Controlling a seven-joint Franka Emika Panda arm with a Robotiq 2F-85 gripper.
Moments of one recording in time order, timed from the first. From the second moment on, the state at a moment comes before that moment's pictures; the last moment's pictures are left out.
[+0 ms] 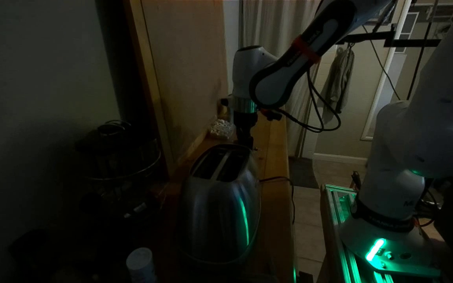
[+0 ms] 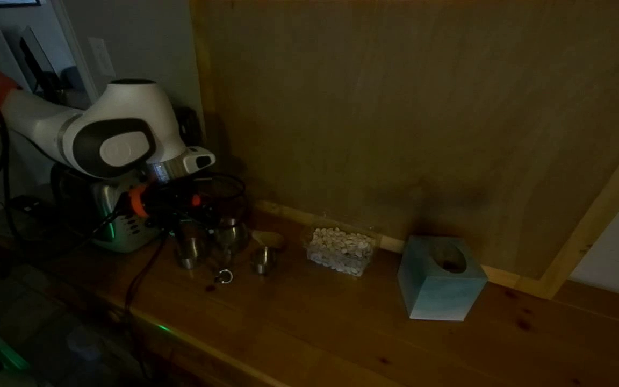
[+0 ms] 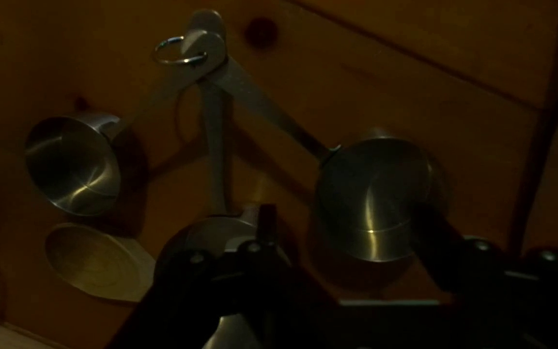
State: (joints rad) arm -0.09 -0.23 -0.21 -2.67 -0.27 2.50 -0.54
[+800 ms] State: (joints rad) arm -0.09 -0.14 -0.22 -2.63 -0.27 2.52 -0.55
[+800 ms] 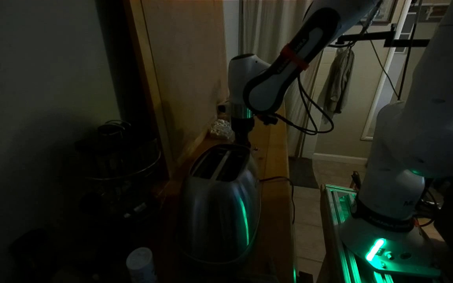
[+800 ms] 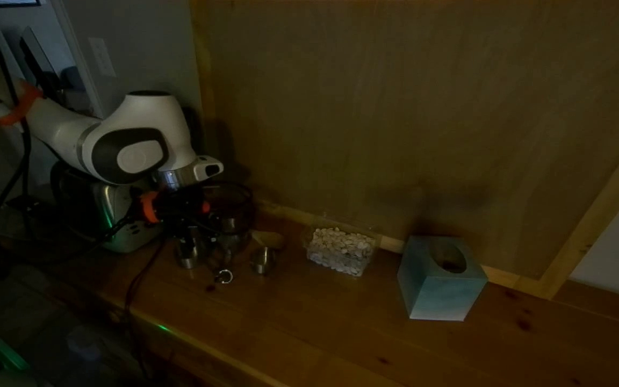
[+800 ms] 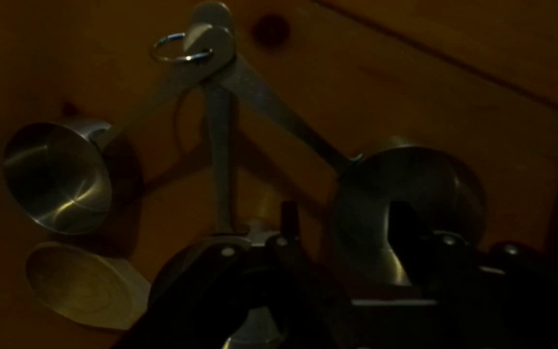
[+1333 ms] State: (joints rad) arm -0.09 -0.12 -0.22 -2.62 -0.27 2.52 -0.56
